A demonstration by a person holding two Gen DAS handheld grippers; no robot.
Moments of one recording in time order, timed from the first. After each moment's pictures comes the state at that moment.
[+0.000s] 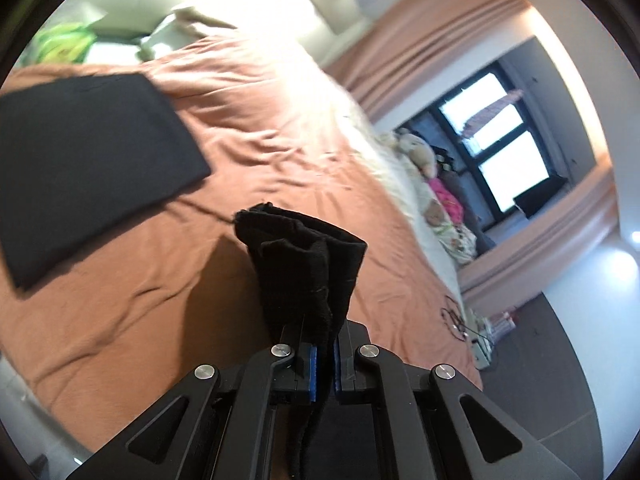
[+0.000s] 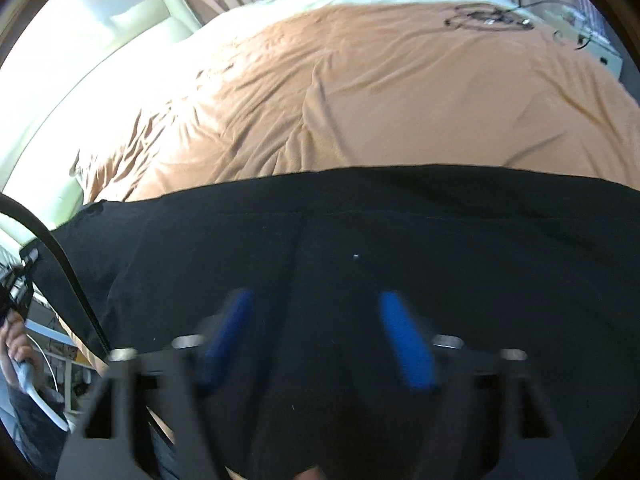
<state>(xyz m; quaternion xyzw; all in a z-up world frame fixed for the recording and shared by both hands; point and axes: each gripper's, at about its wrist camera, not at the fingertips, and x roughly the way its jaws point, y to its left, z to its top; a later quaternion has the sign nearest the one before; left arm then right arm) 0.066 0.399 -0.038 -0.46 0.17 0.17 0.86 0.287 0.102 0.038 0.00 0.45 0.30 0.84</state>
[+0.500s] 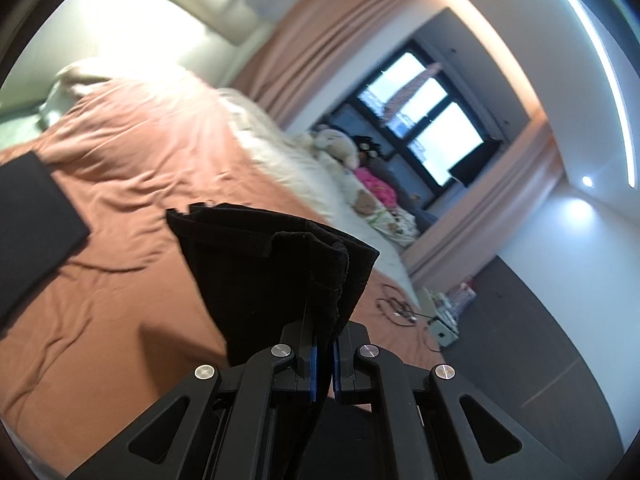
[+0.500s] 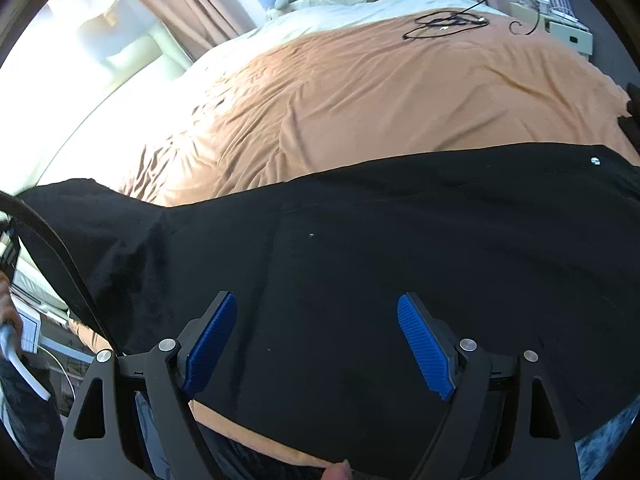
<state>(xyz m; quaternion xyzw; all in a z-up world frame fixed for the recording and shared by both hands) 0.123 0.321 0.080 -0.38 0.14 0.07 0.91 0.245 0.028 0.052 0.06 0.43 0.28 0.86</state>
